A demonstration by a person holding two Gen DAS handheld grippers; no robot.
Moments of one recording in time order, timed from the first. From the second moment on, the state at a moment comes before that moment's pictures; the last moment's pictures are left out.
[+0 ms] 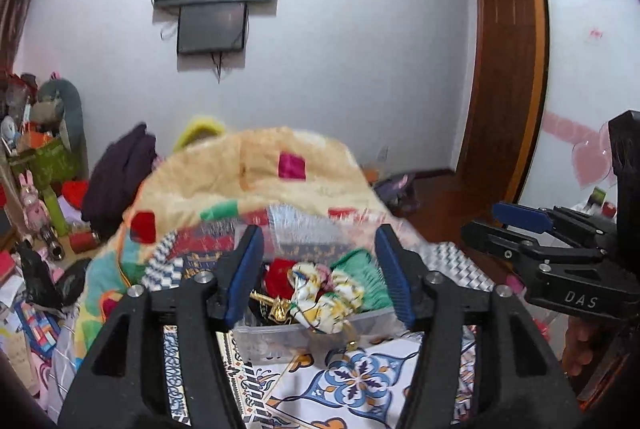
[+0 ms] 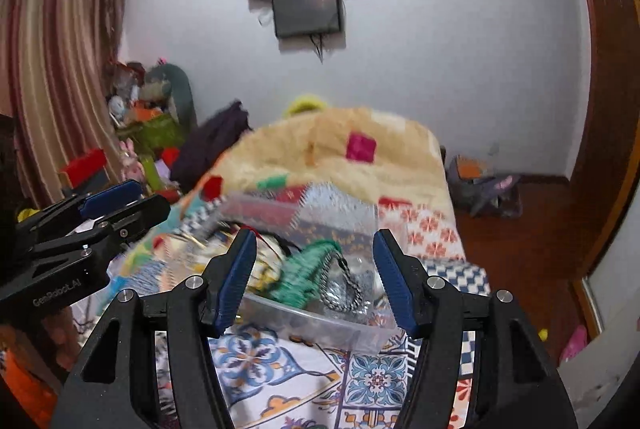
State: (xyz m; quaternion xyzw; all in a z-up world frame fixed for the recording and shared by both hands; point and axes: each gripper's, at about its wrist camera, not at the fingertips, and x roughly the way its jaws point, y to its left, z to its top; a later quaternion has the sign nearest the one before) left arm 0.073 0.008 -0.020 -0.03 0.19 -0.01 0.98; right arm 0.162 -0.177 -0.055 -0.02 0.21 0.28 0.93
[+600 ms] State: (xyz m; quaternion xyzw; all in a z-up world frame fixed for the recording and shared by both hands) left arm -0.018 -0.015 0.038 -0.02 0.10 0.00 0.99; right arm 0.078 -0.196 -0.005 0.00 0.10 0.29 0.95
